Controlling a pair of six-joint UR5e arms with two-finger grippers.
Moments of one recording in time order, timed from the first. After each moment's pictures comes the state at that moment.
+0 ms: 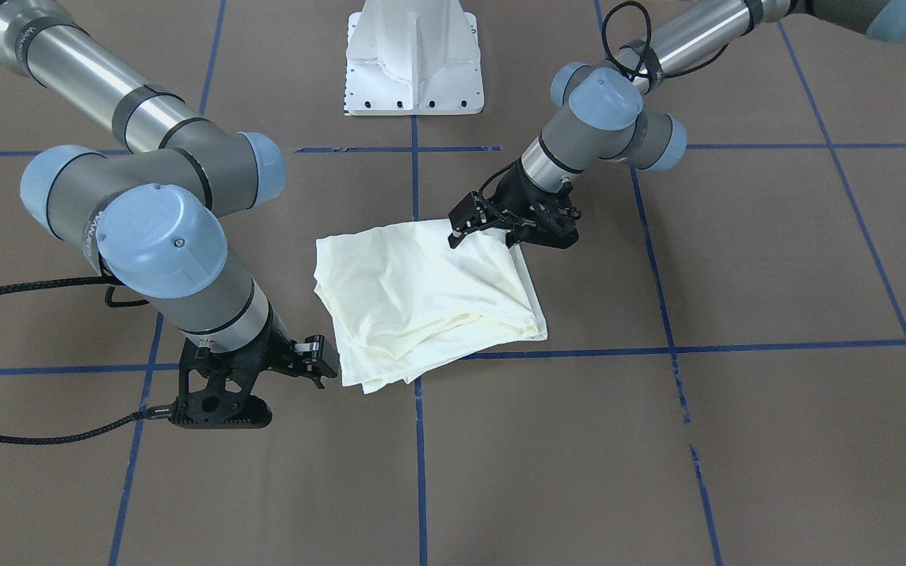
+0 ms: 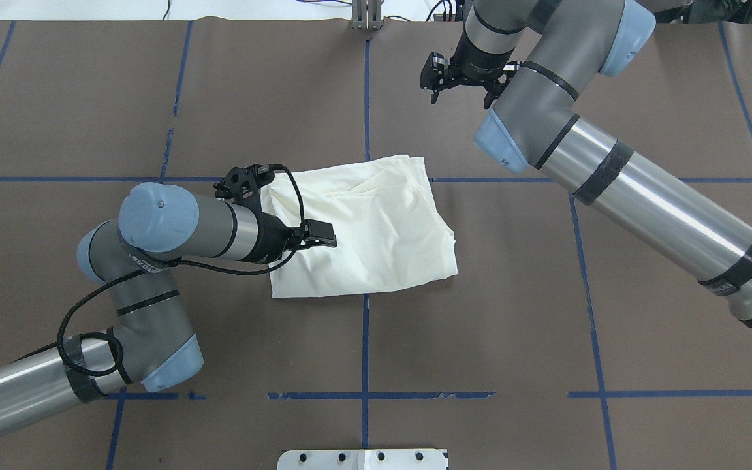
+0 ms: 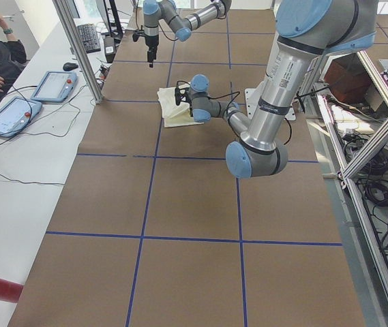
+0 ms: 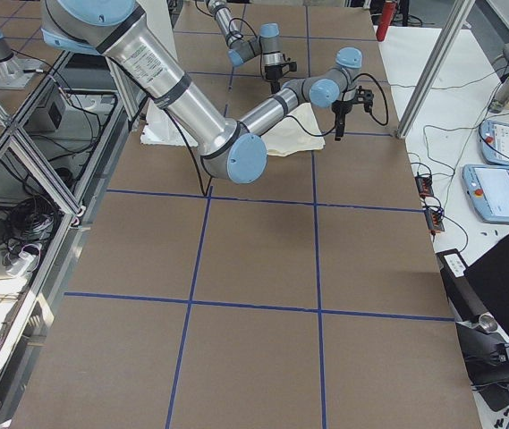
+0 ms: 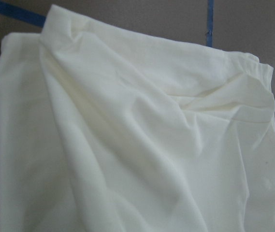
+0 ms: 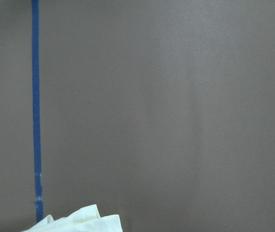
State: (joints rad) left arm -0.51 -2.07 -1.55 -2.40 -1.88 -1.52; right arm 0.89 -0.71 1.28 -1.45 2.11 0.99
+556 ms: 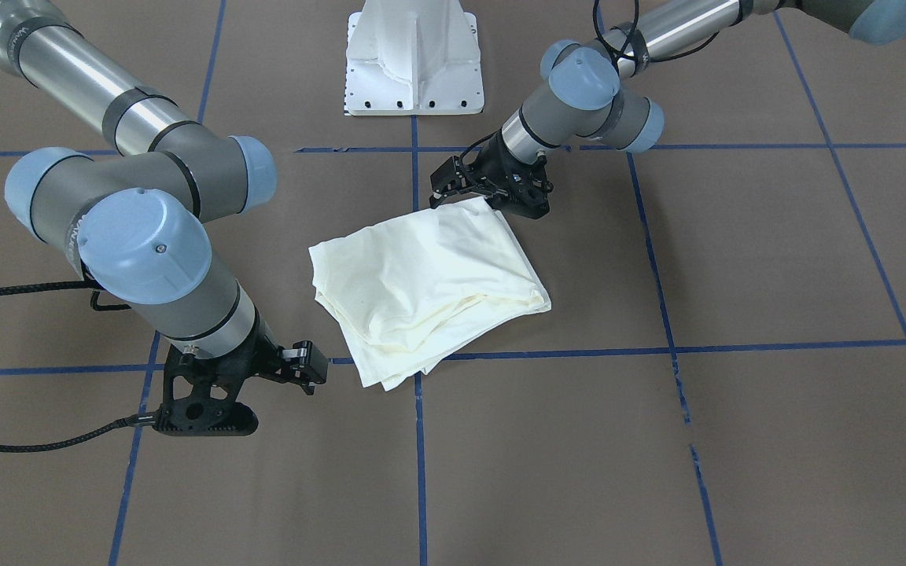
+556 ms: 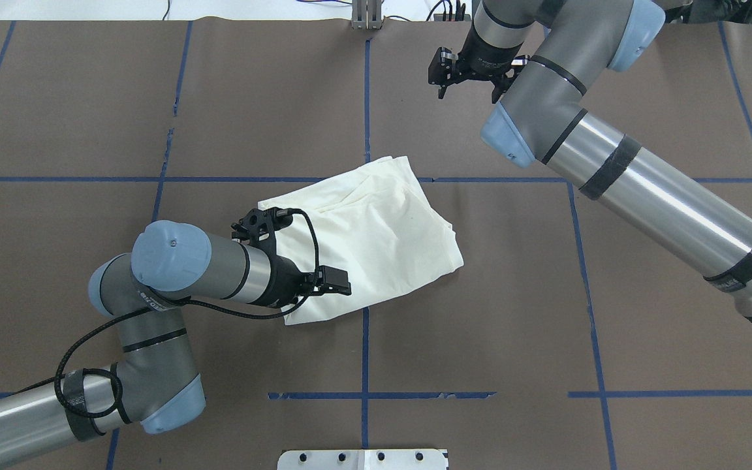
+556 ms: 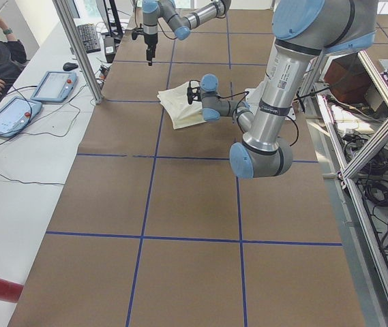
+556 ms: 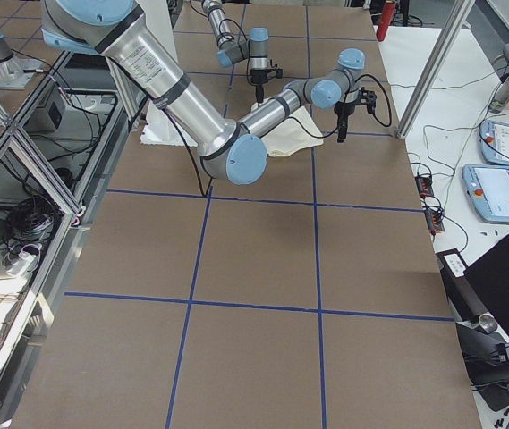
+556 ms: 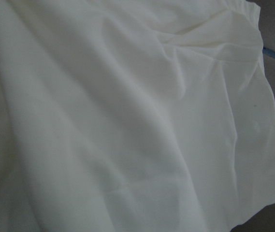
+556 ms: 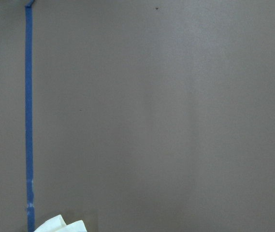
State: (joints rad) left arm -0.43 -2.04 -1.60 -2.39 -1.93 -1.53; right arm 0.91 -0.72 1.28 -1.45 2.11 0.96
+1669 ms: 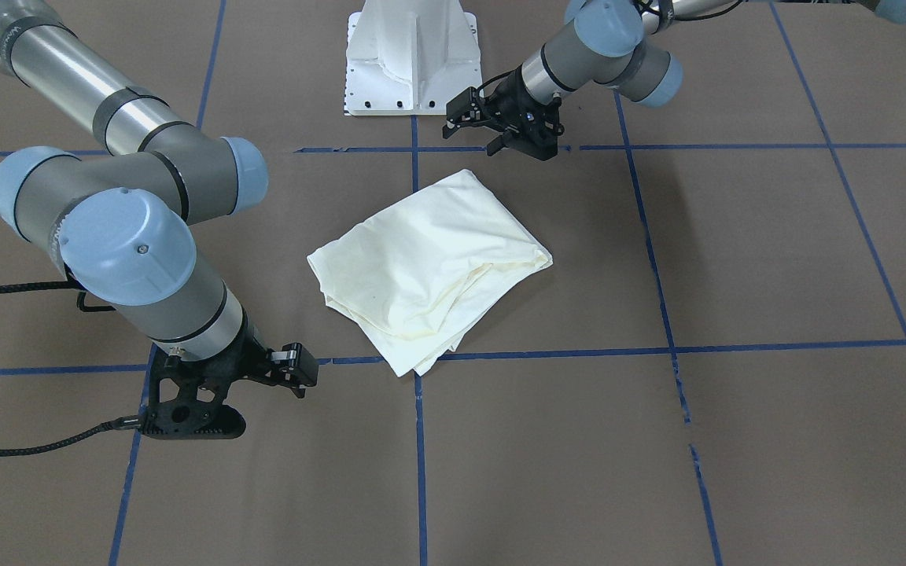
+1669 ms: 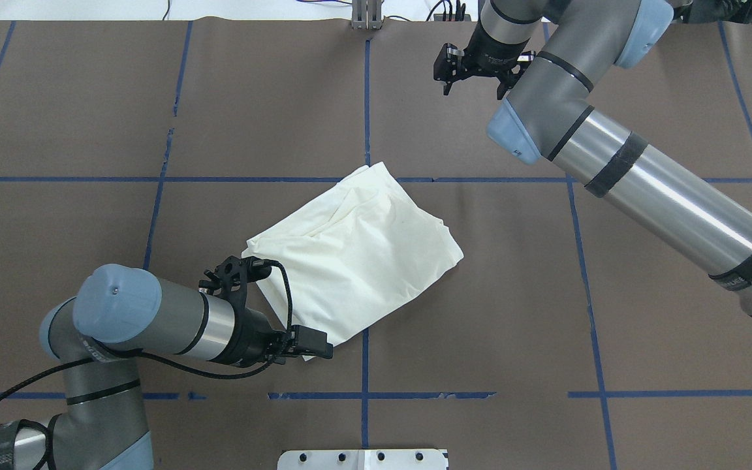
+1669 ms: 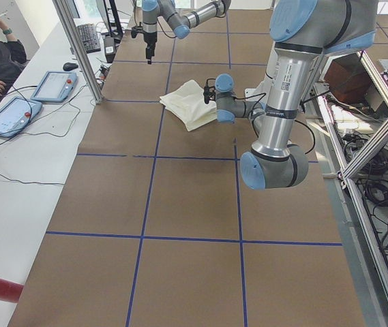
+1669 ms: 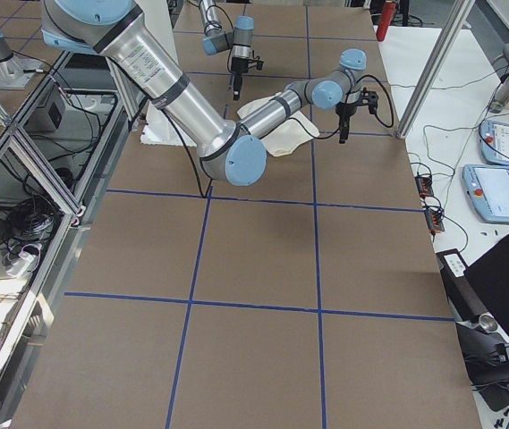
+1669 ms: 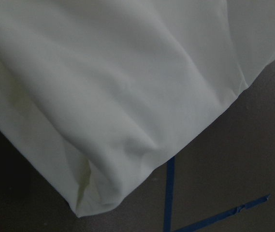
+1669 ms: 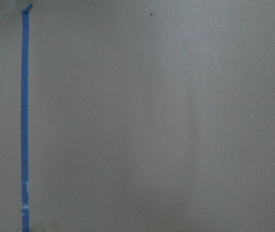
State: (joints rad) left arm -0.38 -1.87 -1.84 -2.36 -2.00 -1.51; right arm 0.92 -0.75 1.31 -1.45 2.11 0.96
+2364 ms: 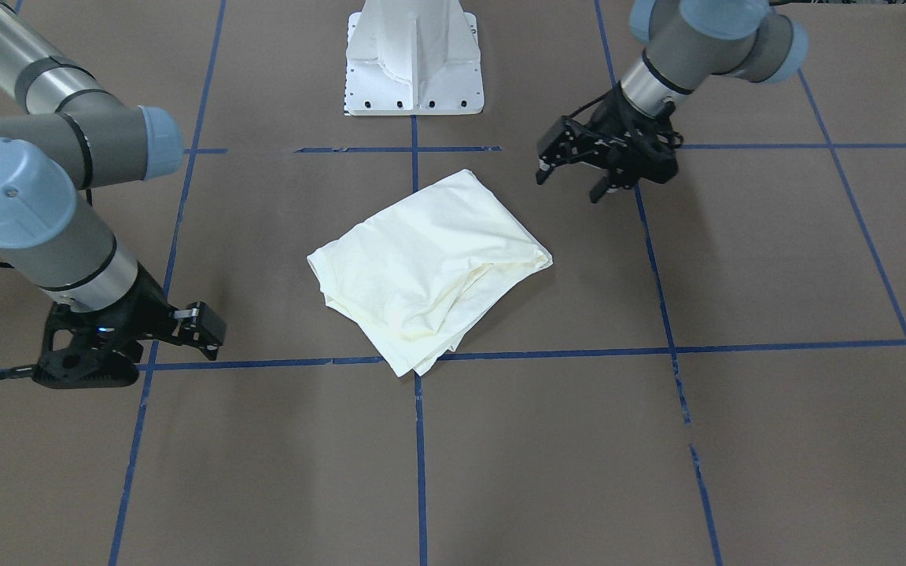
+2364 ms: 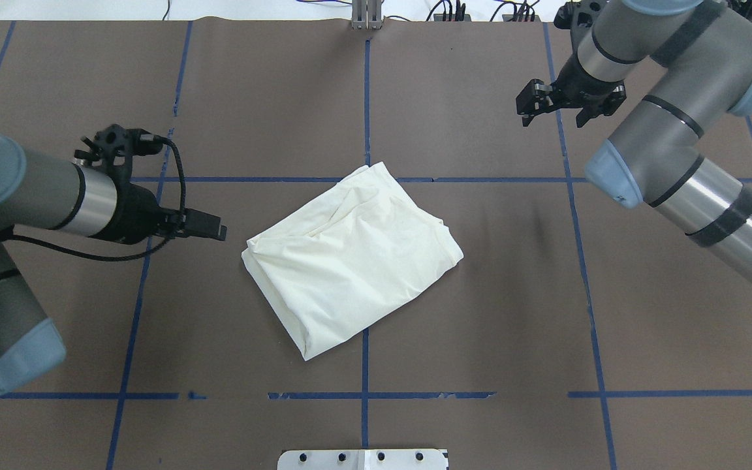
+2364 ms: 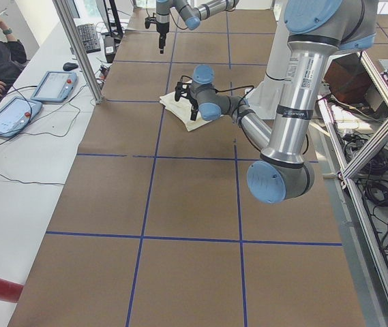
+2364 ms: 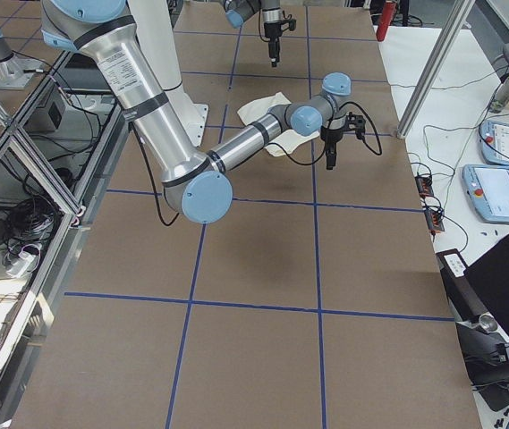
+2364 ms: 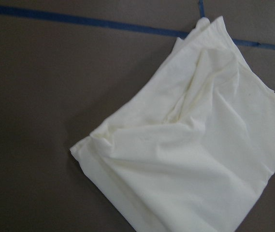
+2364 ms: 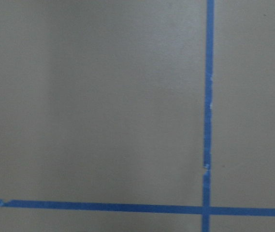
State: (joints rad) left arm -0.75 -1.78 -1.97 -2.01 -2.03 -1.03; right arm 0.98 -1.06 1.60 -1.52 2.12 0.78
